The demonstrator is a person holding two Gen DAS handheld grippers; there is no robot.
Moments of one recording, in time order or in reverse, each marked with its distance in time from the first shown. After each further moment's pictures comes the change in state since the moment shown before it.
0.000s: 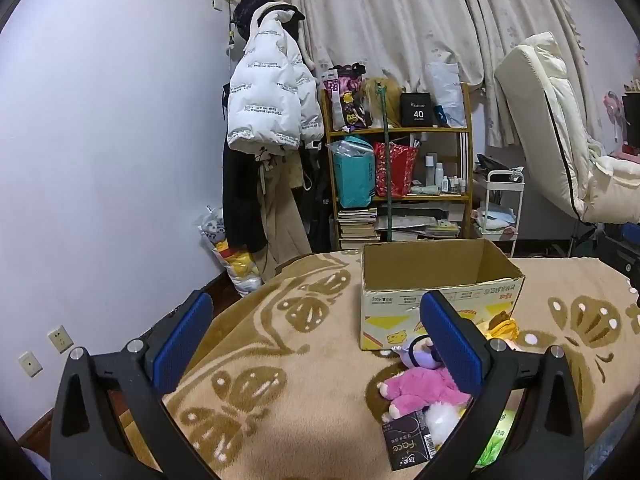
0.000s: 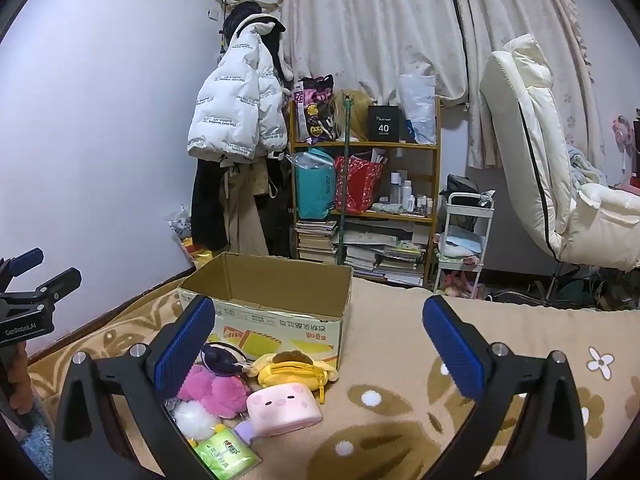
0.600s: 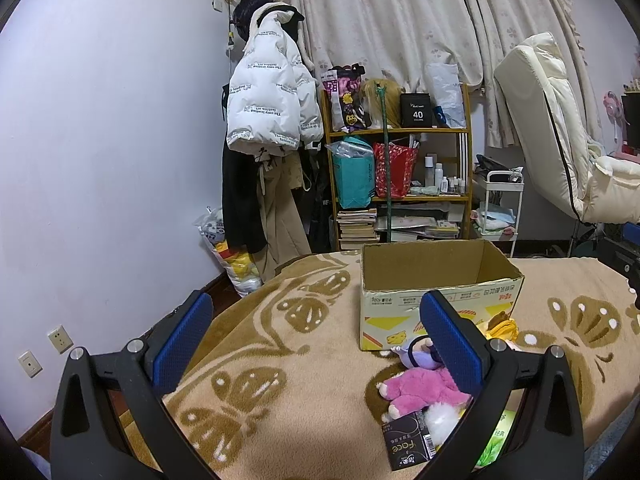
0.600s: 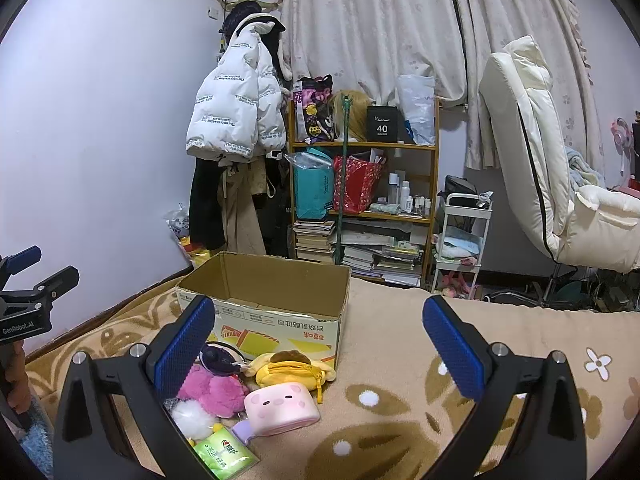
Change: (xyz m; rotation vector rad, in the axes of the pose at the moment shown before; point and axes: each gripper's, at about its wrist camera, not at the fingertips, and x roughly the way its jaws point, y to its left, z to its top) left arm -0.008 0.001 0.000 -0.009 -0.016 -0.002; right arm -0.006 0.000 -0.004 -0.001 -0.004 -0.015
